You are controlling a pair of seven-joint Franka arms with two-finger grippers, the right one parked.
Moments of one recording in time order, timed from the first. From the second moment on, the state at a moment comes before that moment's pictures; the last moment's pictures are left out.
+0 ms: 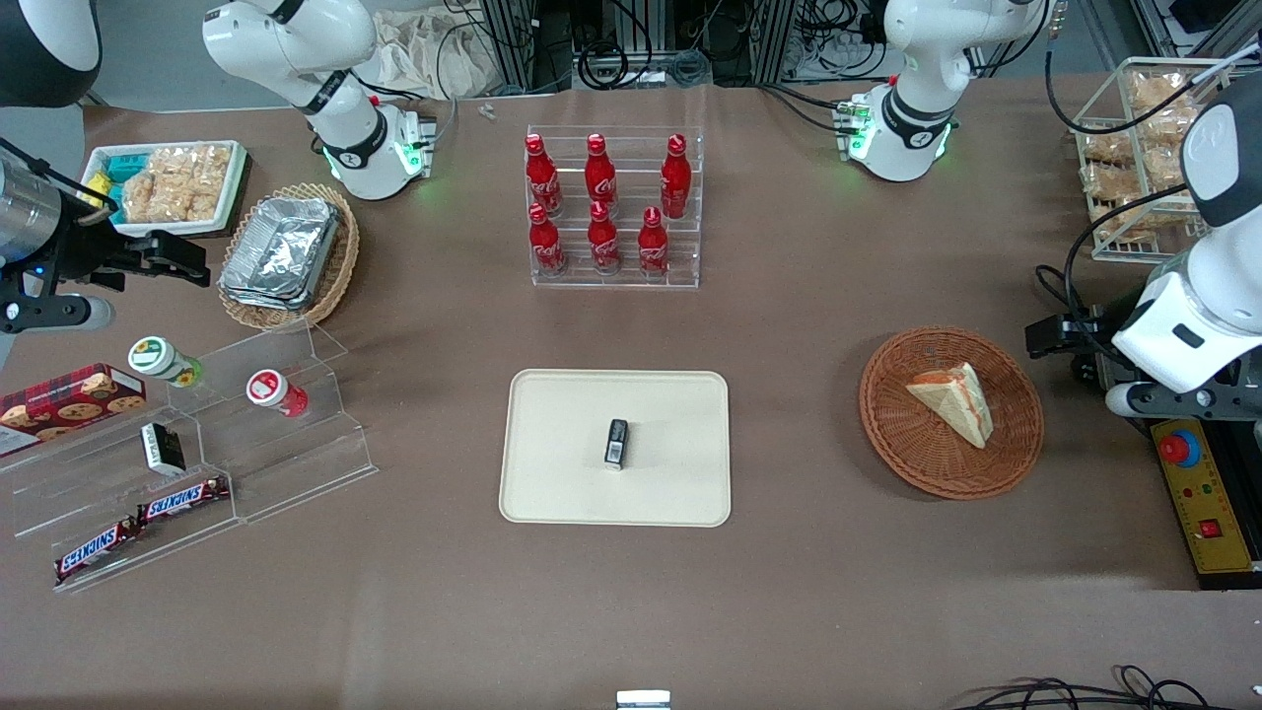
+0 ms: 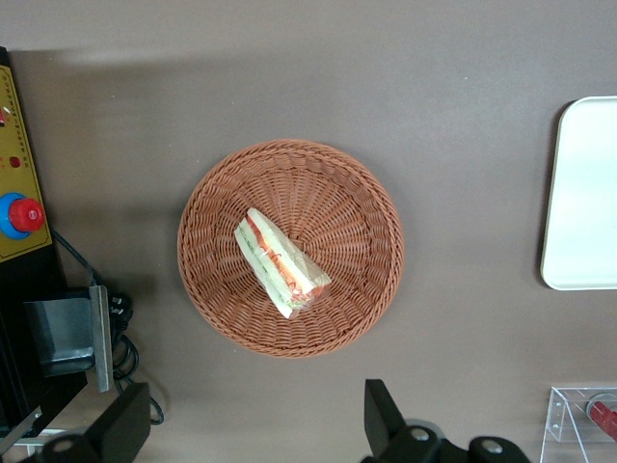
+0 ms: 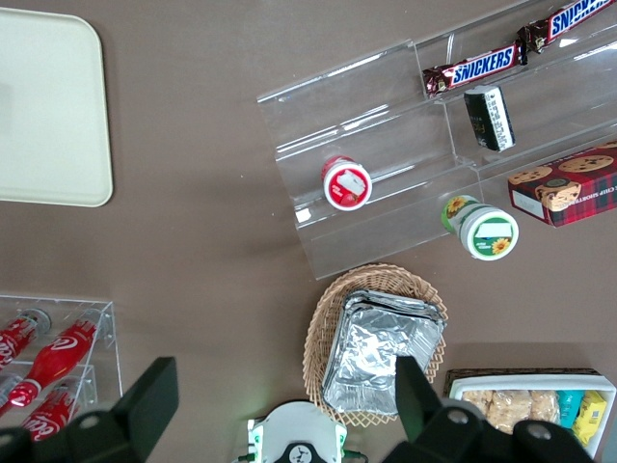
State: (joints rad) arm 0.14 0.20 -0.23 -1.49 0.06 1.62 -0.04
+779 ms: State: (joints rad) arm 0.14 0.22 -0.23 -1.59 0.06 1.71 -0.31
